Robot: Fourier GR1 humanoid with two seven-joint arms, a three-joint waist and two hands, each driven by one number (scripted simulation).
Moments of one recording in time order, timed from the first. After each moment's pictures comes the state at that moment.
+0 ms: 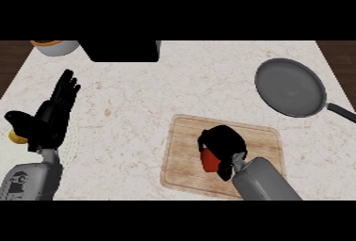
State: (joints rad) left arm -0.21 0.21 0.09 -1.48 0.03 0.06 0.07; right arm -0.36 -0.12 0.50 -1.33 1.00 0.59 0.23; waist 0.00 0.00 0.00
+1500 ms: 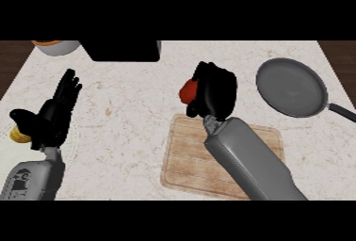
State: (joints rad) left arm -0.22 0.19 0.10 -1.46 0.02 0.05 0.06; right arm -0.73 -0.02 0.44 -1.26 1.10 -0.17 0.96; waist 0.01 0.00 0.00
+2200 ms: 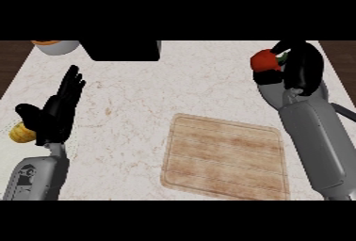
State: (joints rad) left arm -0.25 0.18 0.10 -1.45 0.00 0.07 0.08; right arm -0.68 -0.27 0.05 -1.16 0.88 -0.39 0.61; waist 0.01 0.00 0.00
